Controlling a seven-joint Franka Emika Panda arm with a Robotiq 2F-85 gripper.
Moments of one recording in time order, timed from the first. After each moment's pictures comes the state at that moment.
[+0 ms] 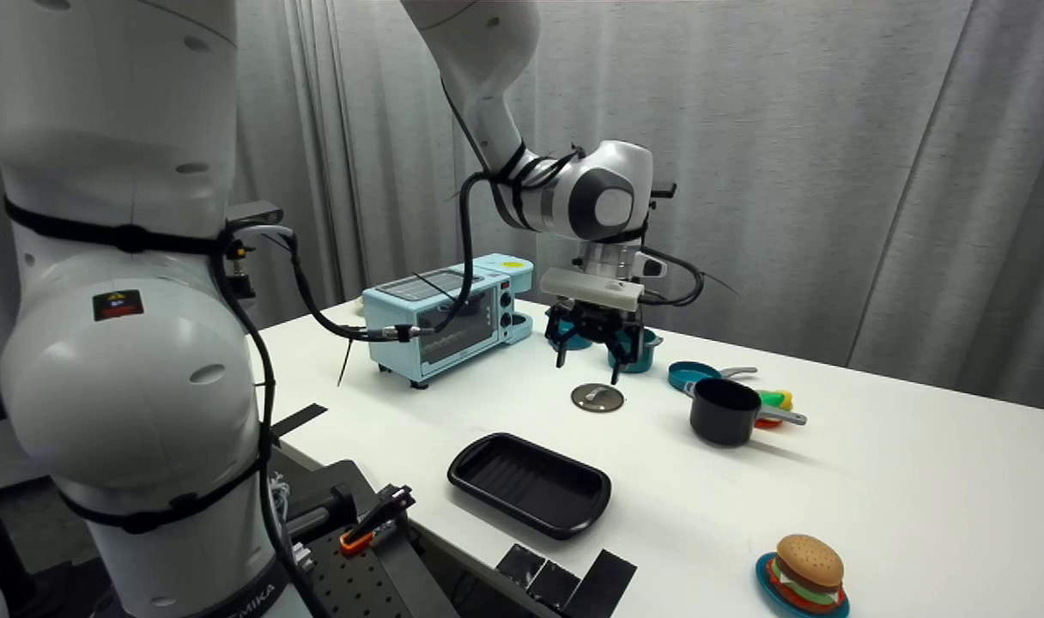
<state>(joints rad) 0.05 0.21 0.05 -2.21 0.03 2.32 -0.34</state>
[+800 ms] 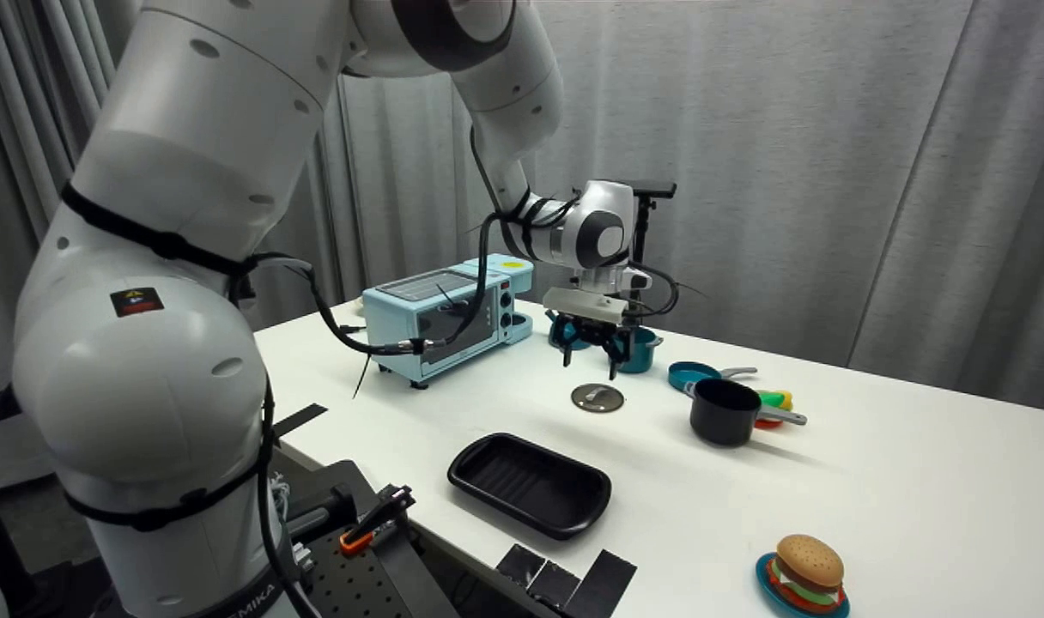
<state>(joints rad) 0.12 0.52 0.09 -1.91 -0.03 2.43 -0.15</state>
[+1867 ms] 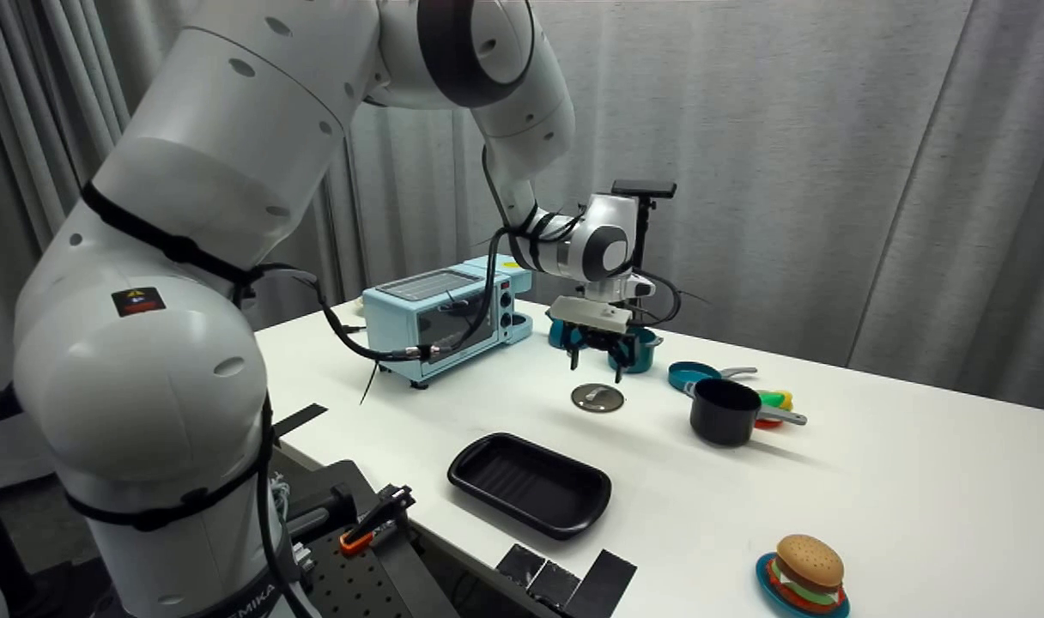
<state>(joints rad) 0.13 0.63 0.09 -1.81 -0.04 2.47 -0.14</state>
